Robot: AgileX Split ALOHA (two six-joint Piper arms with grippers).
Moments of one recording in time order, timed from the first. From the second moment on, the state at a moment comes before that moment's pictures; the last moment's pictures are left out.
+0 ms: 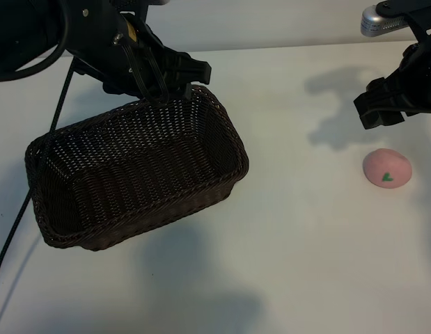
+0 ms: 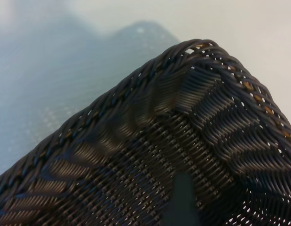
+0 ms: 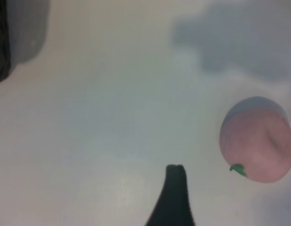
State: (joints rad) left arm -0.53 1.72 -1.41 0.02 0.75 -0.32; right arm 0.10 1.55 -1.19 0.15 0.90 -0.17
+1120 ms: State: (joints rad) left arm -0.53 1.58 -1.20 0.33 0.97 -0.73; right arm 0.10 1.55 -1.19 0.16 0.89 -0.17
